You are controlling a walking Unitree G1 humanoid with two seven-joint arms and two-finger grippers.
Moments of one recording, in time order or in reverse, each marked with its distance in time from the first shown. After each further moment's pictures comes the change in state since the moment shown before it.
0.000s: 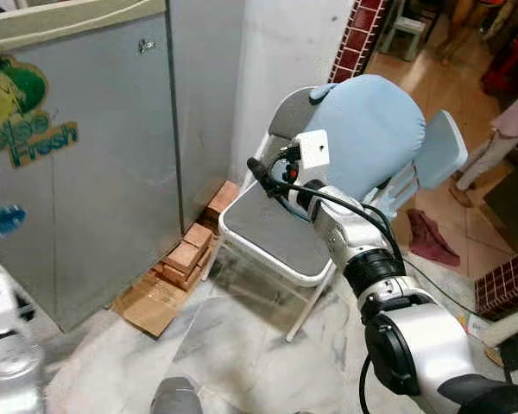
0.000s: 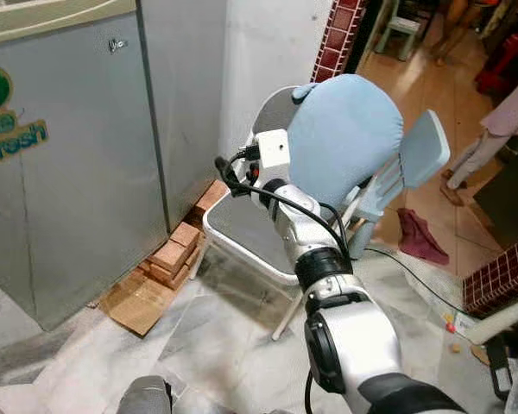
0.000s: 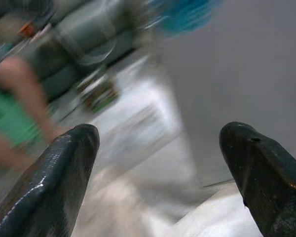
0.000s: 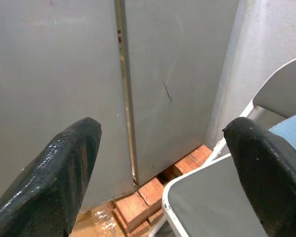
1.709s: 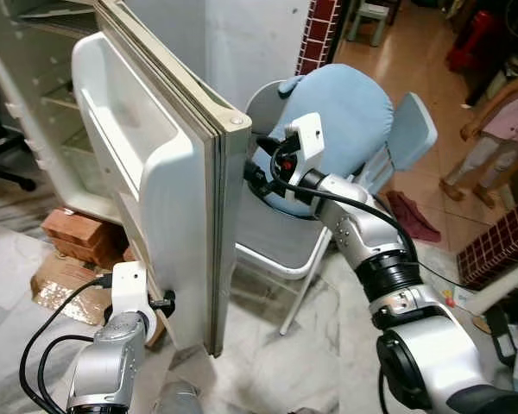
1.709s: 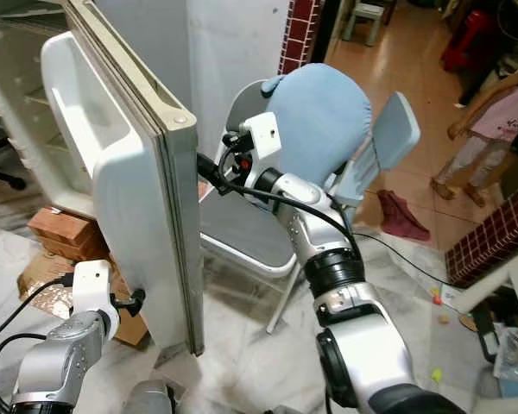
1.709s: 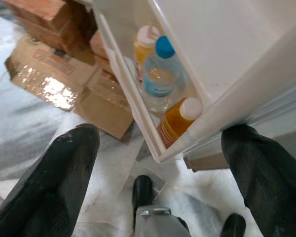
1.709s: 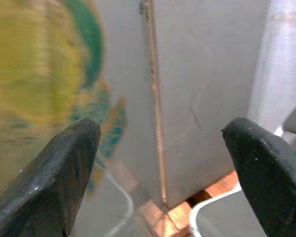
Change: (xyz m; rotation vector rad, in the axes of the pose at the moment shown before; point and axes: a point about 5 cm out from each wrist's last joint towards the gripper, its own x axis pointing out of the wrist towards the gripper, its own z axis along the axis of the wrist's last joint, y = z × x) left arm -0.038 -0.098 -0.010 -0.065 0.388 -0.576; right arm -0.006 0.019 0.033 0.041 -0.101 0.263
